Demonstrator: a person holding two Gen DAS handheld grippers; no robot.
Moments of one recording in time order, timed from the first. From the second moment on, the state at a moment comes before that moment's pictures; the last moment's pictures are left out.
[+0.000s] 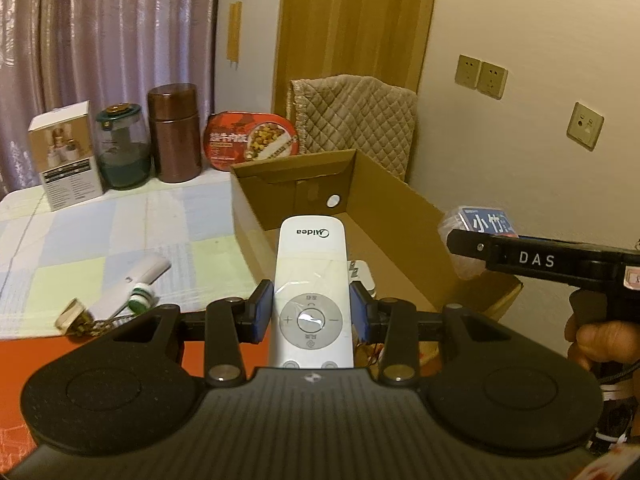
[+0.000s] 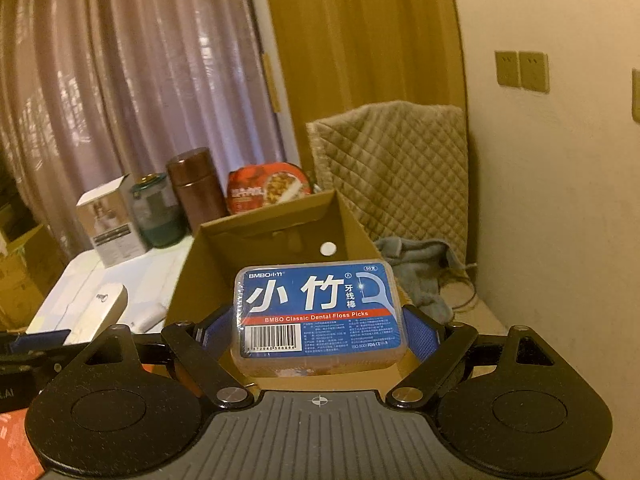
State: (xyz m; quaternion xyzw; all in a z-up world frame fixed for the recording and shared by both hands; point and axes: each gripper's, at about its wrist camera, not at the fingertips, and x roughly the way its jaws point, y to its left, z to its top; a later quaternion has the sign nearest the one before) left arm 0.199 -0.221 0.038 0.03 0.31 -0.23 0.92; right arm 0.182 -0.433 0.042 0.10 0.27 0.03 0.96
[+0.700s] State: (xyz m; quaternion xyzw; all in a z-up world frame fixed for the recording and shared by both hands) left arm 0.263 -0.268 0.003 0.03 0.35 -0.24 0.91; right arm 0.219 -0.444 0.023 0.09 0.31 0.01 0.95
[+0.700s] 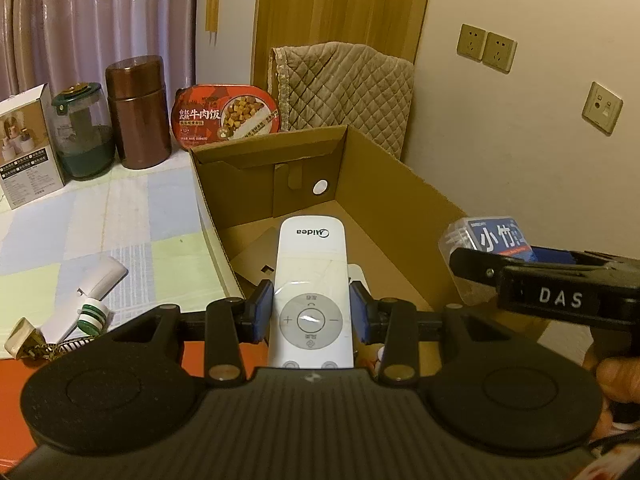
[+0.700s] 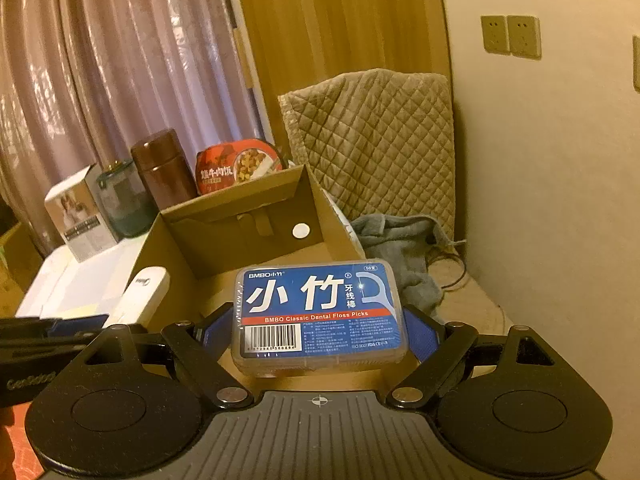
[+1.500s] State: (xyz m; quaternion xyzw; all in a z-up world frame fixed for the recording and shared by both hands) left arm 0.272 -0.264 -0.001 0.03 0.33 -0.24 0.91; right arm 0.223 -0.439 0.018 0.10 0.32 0.01 0.94
